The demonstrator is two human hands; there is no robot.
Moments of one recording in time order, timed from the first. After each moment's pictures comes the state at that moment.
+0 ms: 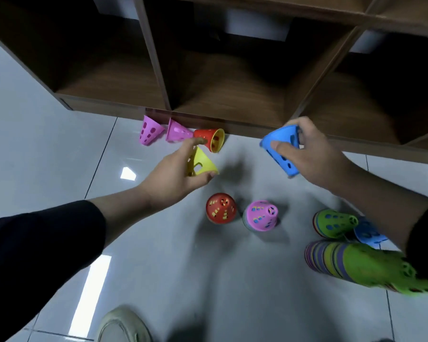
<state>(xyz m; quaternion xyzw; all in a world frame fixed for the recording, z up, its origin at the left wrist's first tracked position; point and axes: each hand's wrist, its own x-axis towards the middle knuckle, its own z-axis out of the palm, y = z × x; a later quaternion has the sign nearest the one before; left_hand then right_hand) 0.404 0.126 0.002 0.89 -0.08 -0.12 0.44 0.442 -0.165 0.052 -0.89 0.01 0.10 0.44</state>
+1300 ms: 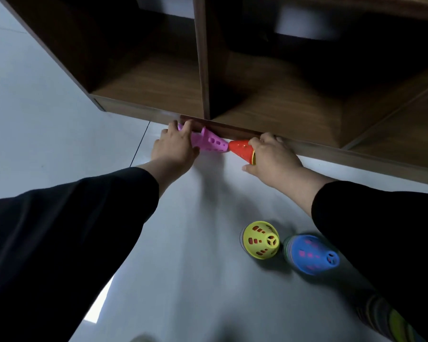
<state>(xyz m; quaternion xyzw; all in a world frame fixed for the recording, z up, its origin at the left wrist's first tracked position) 0.523 0.212 -0.078 0.99 0.08 -0.07 0.12 0.534 -0.023 -0.049 -0.97 -0.14 0.17 0.06</state>
